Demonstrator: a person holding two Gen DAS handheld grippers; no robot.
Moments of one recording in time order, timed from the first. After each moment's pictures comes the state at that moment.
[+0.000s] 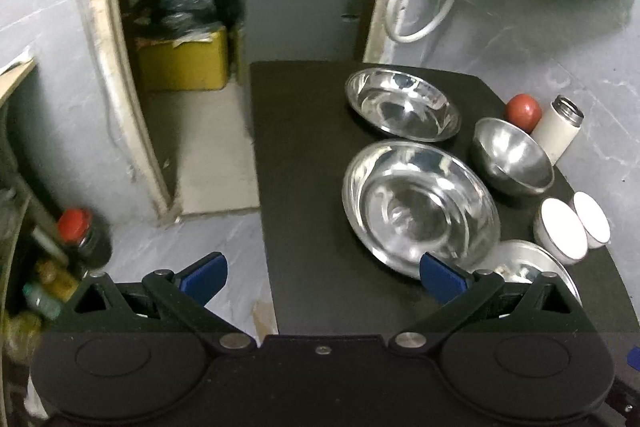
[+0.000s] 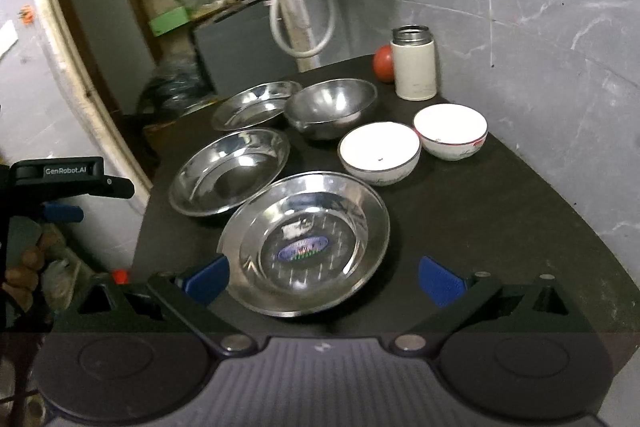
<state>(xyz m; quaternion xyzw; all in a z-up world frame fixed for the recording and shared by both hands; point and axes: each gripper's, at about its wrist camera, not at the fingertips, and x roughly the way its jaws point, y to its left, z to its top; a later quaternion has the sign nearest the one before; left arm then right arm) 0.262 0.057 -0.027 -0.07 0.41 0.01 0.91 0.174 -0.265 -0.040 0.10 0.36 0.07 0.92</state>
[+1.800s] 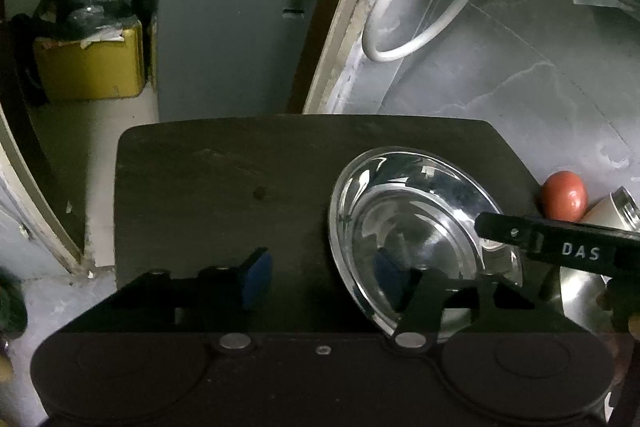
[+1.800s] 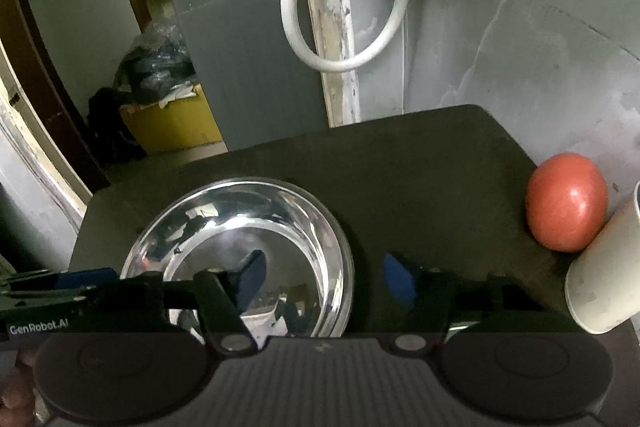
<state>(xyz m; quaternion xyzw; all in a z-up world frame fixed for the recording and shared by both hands) 0.527 0.080 -0.095 -0.11 0.42 -0.10 0.90 0.546 -0.170 -0.077 0.04 0.41 0.09 0.91</state>
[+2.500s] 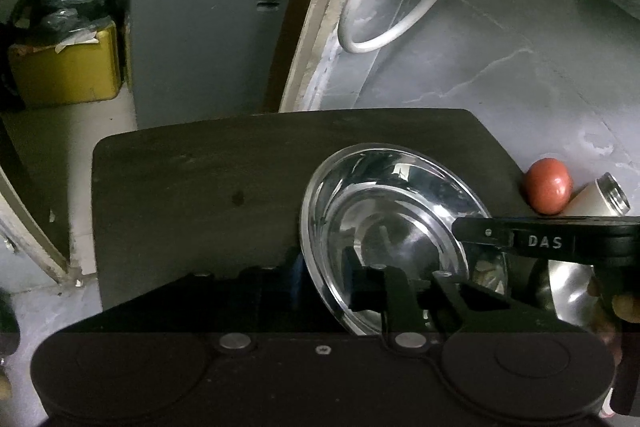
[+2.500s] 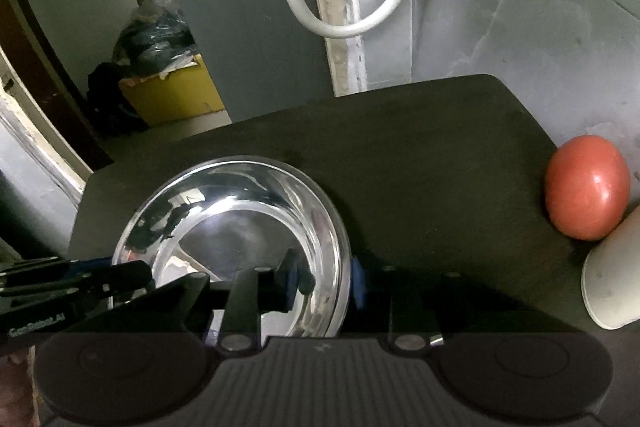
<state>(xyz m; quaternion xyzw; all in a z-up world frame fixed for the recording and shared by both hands) 0.537 0.077 -0.095 -0.10 0.43 -0.14 0.89 0.561 -0.167 -0.082 0.04 0.46 0.10 0.88</state>
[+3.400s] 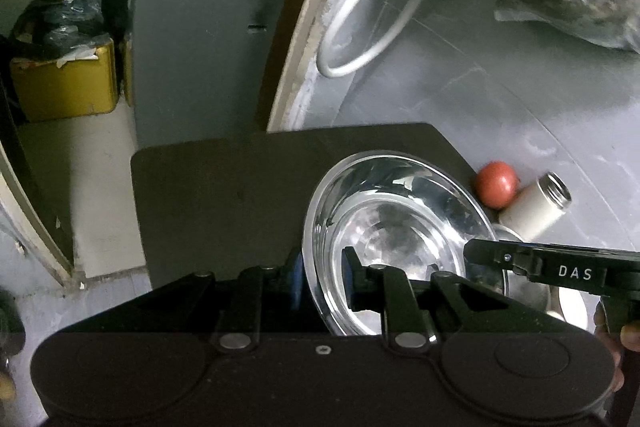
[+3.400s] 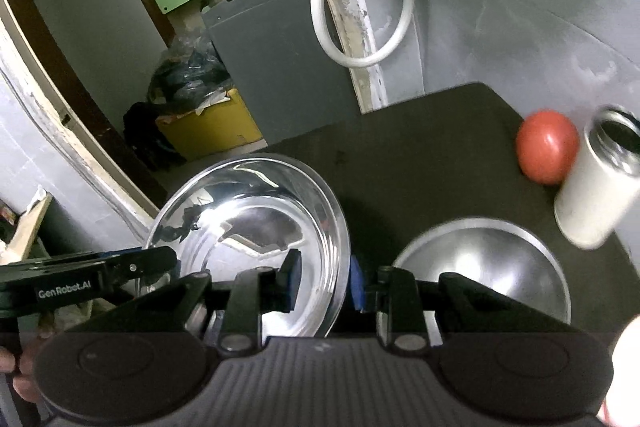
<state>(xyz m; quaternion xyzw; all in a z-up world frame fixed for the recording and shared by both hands) 0.465 0.092 -0.036 -0.11 0.41 -0.16 0.89 0.475 -0.179 -0.029 0.11 0.42 0.13 0.89</state>
